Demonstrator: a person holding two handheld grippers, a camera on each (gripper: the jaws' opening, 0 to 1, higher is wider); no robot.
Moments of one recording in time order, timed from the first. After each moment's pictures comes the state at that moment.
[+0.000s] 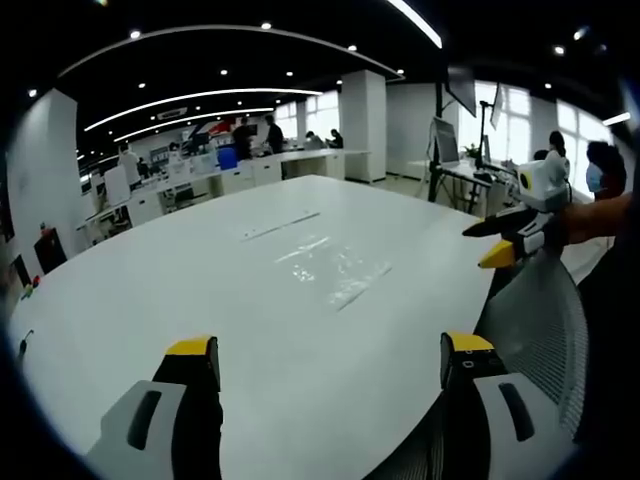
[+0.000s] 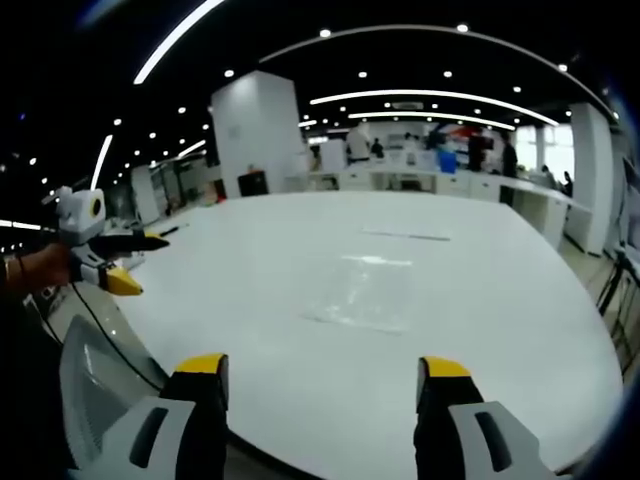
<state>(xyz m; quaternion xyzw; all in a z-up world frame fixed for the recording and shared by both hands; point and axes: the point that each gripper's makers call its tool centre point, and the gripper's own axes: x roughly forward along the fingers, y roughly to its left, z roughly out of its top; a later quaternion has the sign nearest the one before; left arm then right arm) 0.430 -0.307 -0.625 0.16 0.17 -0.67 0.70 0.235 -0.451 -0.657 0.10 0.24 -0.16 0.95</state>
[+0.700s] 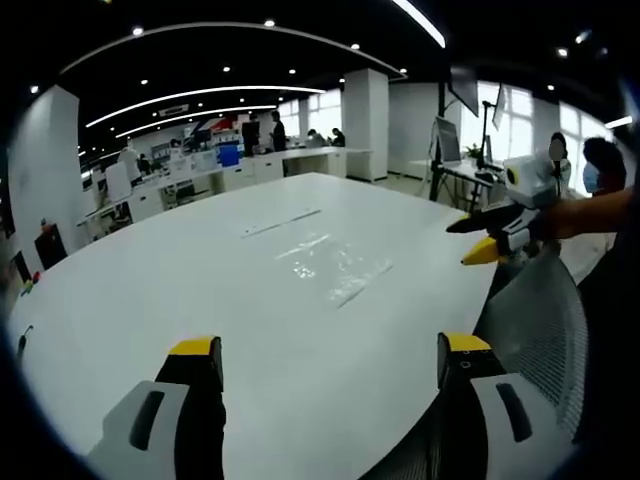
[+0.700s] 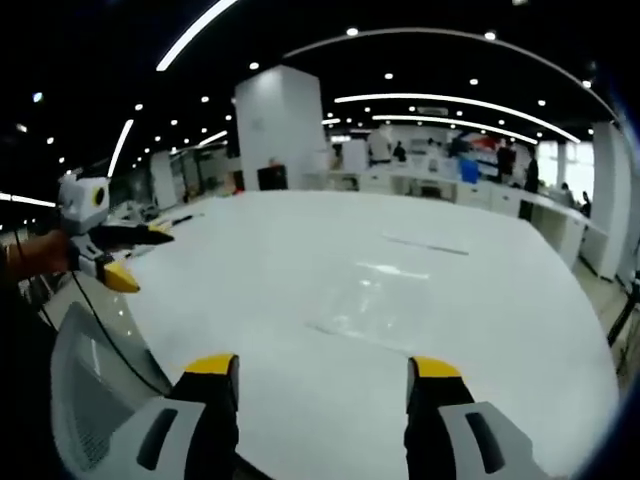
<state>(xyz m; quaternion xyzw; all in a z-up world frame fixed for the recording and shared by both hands) 0.430 -0.305 -0.629 0.16 0.17 -0.67 0.70 0.265 -0.459 -0.659 0.07 0.25 -0.12 0.96</state>
